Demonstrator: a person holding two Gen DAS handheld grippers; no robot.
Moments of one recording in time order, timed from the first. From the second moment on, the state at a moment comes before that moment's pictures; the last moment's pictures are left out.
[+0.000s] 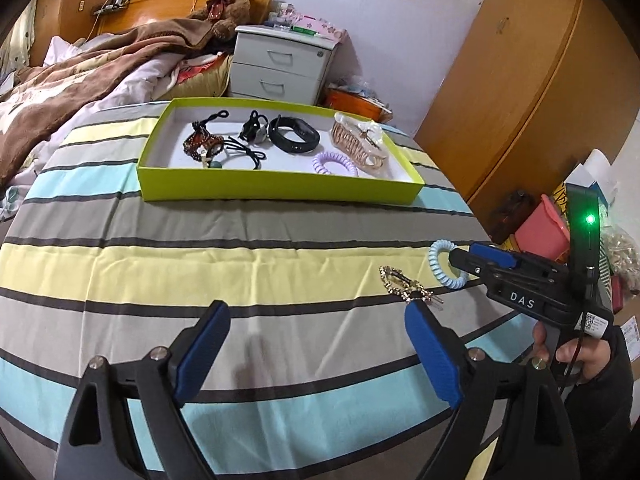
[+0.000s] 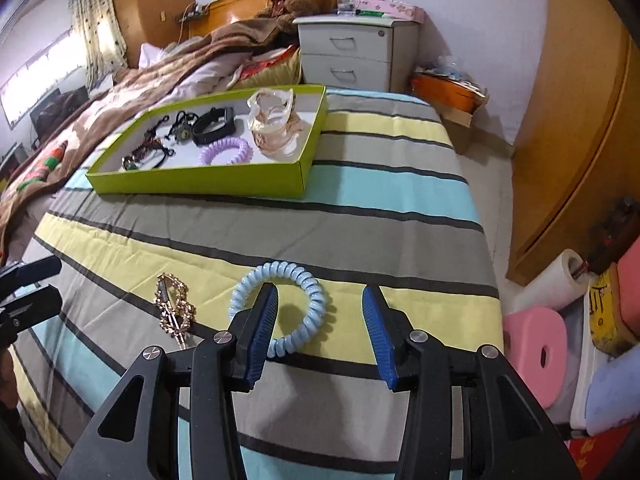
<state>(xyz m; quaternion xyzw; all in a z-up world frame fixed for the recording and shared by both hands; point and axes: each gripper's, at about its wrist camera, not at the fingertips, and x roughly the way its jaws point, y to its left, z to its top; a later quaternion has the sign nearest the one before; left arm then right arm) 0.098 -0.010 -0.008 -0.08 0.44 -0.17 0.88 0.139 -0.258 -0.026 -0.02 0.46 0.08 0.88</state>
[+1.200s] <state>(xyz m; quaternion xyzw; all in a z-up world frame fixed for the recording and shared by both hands) 0.122 -0.111 -0.027 0.04 0.46 -0.22 0.86 0.098 -0.297 -0.001 0.04 0.41 0.08 0.91</state>
